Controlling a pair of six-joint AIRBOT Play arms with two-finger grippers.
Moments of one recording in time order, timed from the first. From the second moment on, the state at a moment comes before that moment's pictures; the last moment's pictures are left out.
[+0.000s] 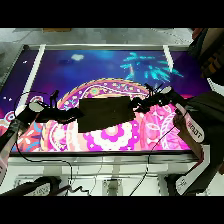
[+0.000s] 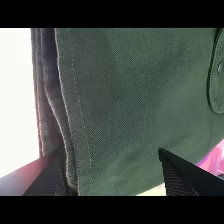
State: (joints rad) left arm 0.01 -1.28 0.83 0.80 -0.94 -1.29; right arm 0.05 -1.88 1.36 -0.67 1.14 1.24
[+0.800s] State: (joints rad) left arm 0.05 -1.23 0.98 1.02 -0.93 -1.17; right arm 0.12 -1.80 1.56 -0.58 1.13 1.20
